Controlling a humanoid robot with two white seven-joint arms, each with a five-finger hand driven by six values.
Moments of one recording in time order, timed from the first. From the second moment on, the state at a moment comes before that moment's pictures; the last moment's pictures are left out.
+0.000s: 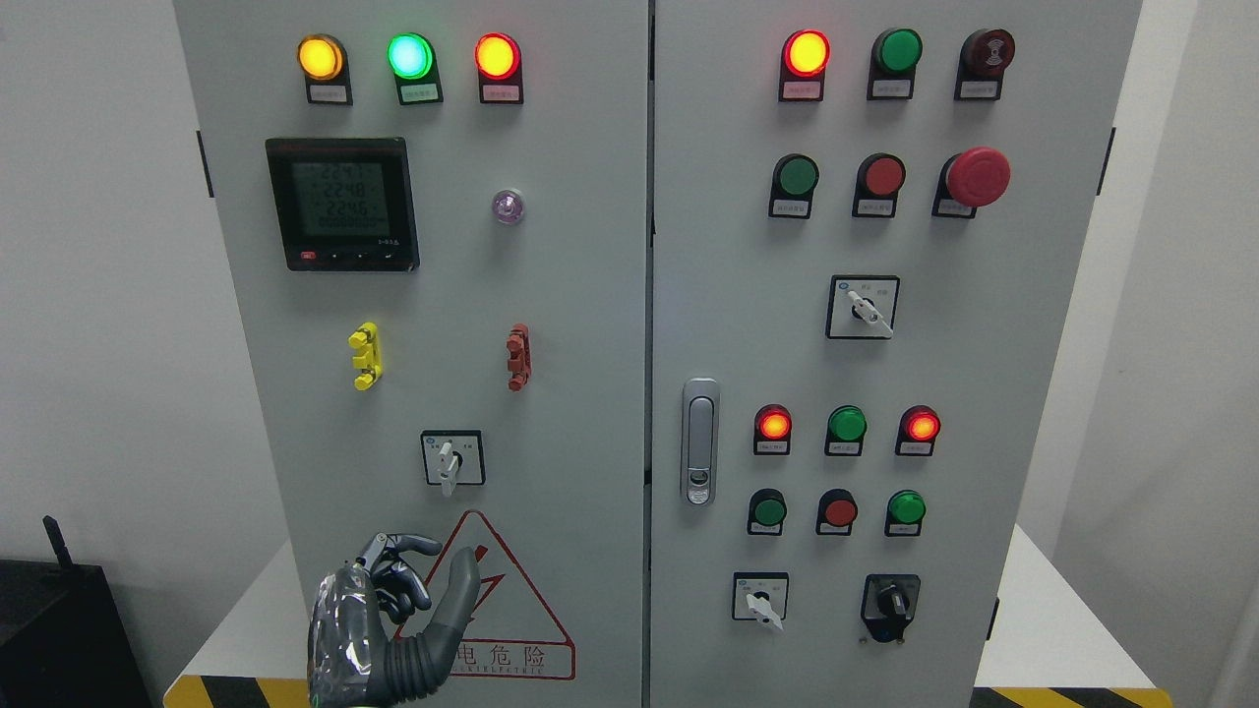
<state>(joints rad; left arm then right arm) -0.28 -0.10 -0.12 -1.85 -0.55 0.29 0.31 0.14 0.12 0.00 -0.11 0.00 -0.01 -0.15</state>
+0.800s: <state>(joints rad) -0.35 -0.10 -0.16 -1.85 -0.53 0.41 0.37 0.14 0.12 0.00 -0.11 0.00 -0.01 -0.15</state>
